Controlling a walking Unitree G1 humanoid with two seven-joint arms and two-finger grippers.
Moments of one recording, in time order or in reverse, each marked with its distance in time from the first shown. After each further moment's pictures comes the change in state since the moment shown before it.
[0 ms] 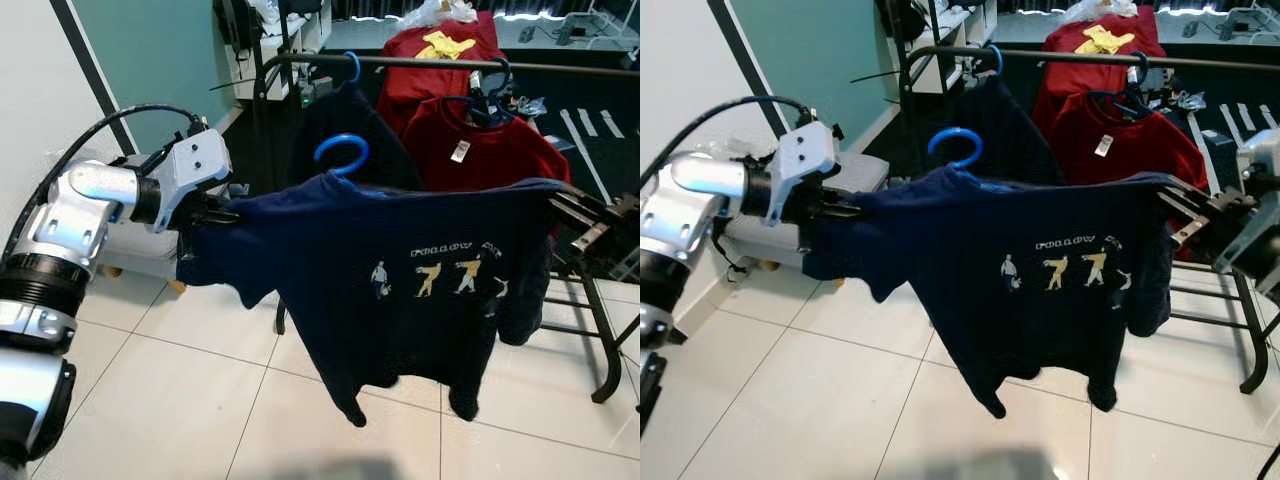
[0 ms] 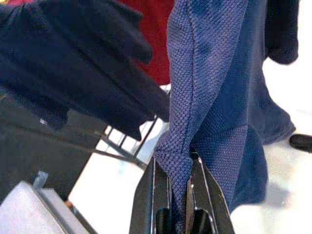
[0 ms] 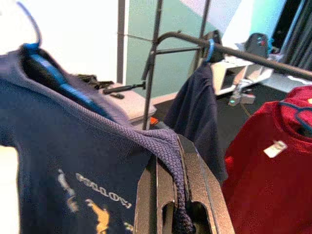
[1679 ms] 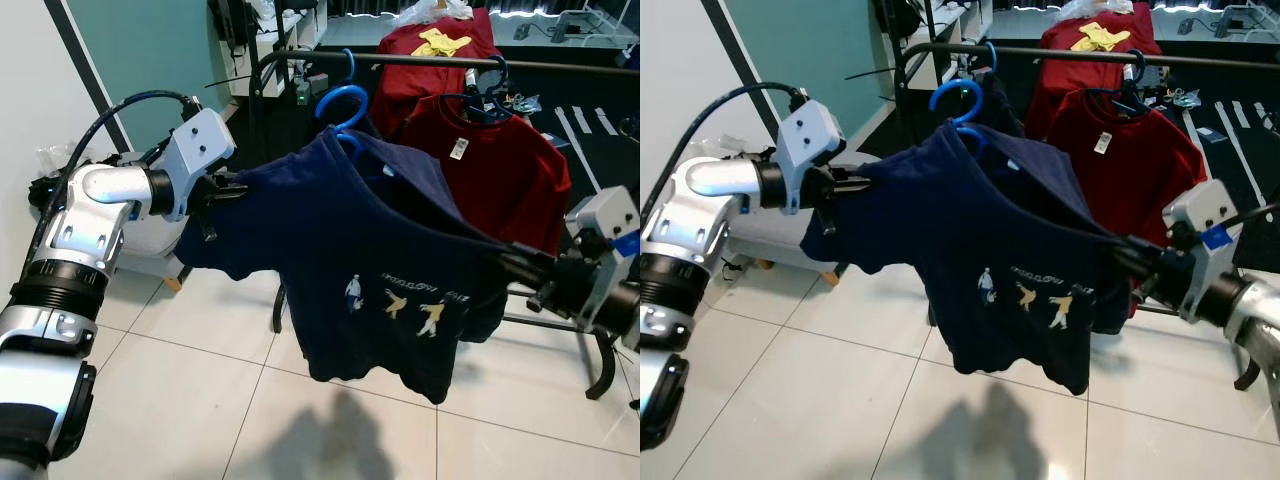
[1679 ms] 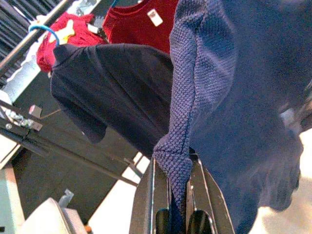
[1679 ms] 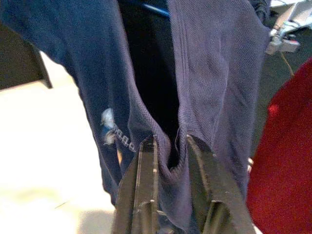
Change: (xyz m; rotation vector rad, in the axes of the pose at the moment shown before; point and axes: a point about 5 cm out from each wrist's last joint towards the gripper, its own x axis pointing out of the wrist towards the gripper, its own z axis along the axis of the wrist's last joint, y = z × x) left arm 0.005 0.006 0.012 -0.002 -0.147 0.201; right arm -0.011 0.044 -0.031 0.041 0.225 0.129
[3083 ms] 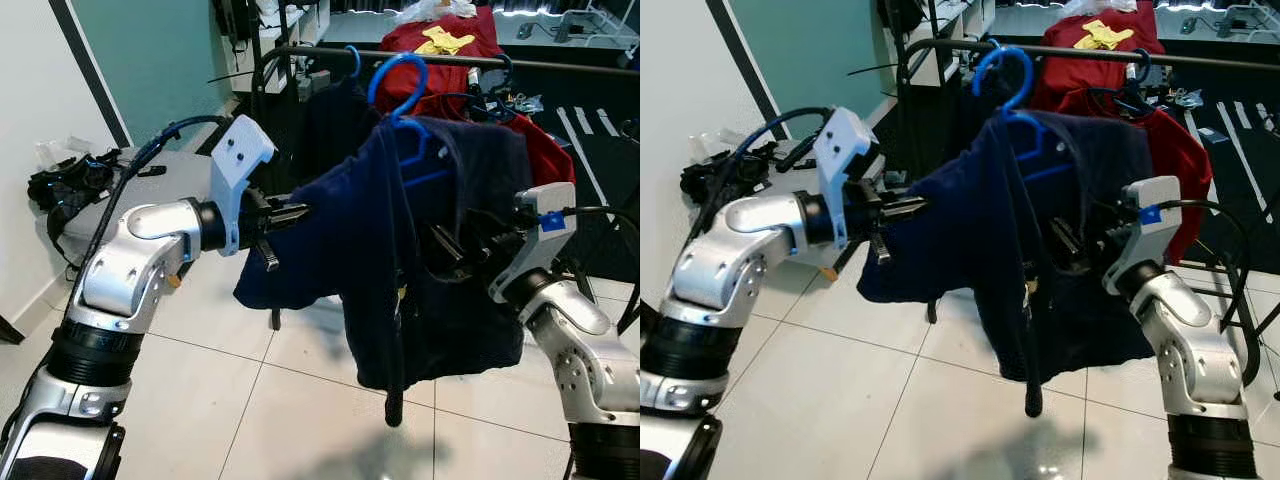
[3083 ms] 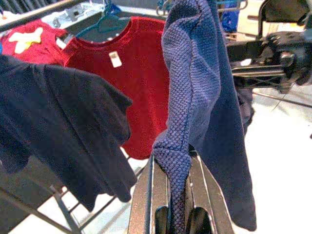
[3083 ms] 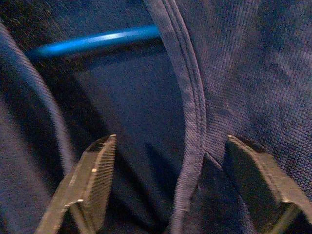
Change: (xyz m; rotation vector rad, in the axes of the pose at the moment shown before) left arm 0.015 -0.064 0.047 -0.338 -0.178 -0.038; right arm 0.068 0.003 -0.016 0.186 -0.201 -0.350
